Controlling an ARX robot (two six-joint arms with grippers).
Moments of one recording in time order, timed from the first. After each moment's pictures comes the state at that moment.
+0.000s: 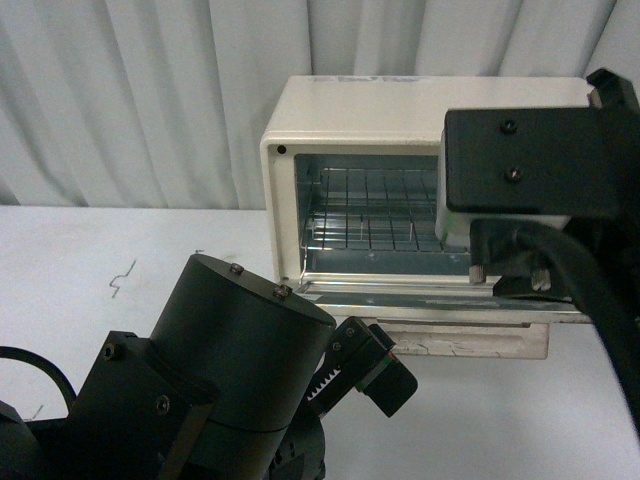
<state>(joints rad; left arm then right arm) -0.65 2.00 0.68 0.55 -0.09 -1.23 0.35 1.53 0.95 -0.37 -0.20 -1.16</state>
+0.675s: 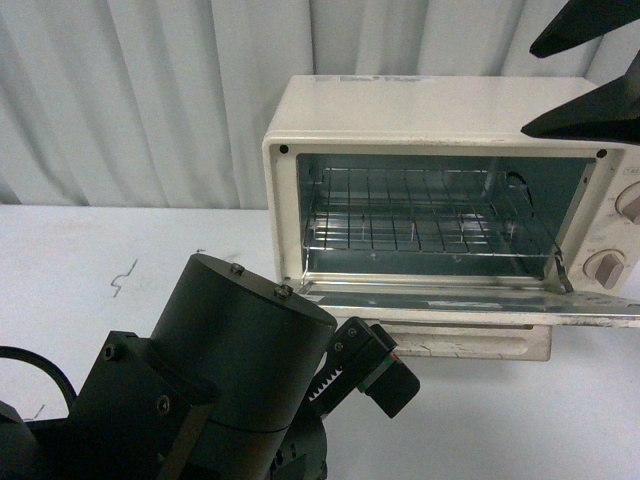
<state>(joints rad) -0.65 2.00 0.68 0.55 -0.08 -1.23 0.28 1.41 1.08 -0.33 -0.24 -1.15</state>
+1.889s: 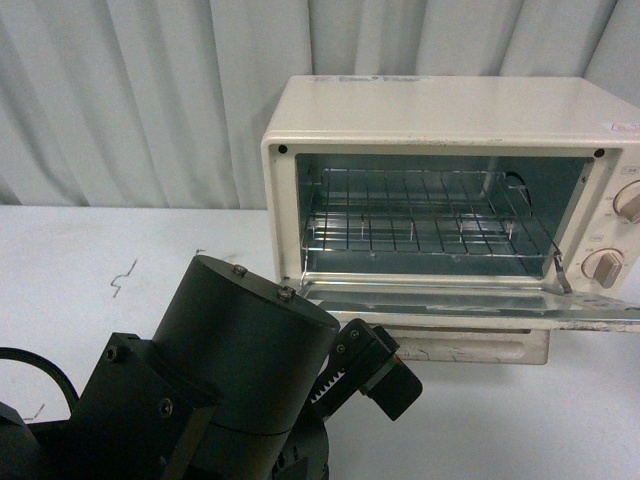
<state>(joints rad) -0.65 2.00 0.68 0.55 -0.08 -1.23 0.13 1.01 0.26 0.74 0.14 -0.03</state>
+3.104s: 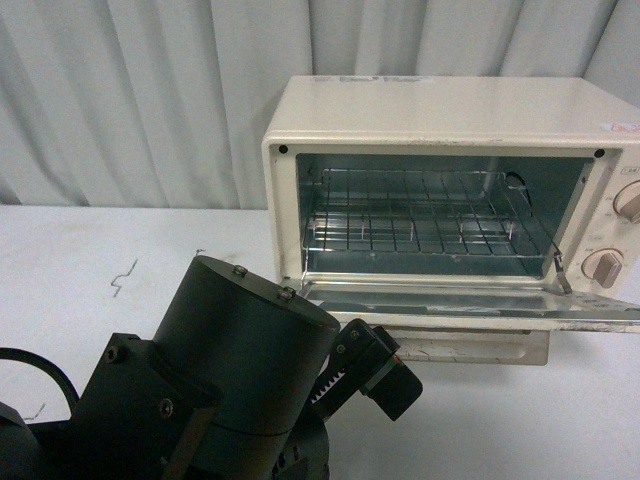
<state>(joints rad) -0.65 2.00 0.68 0.55 -0.08 -1.23 0.00 0.24 0.01 0.25 0.00 -0.02</state>
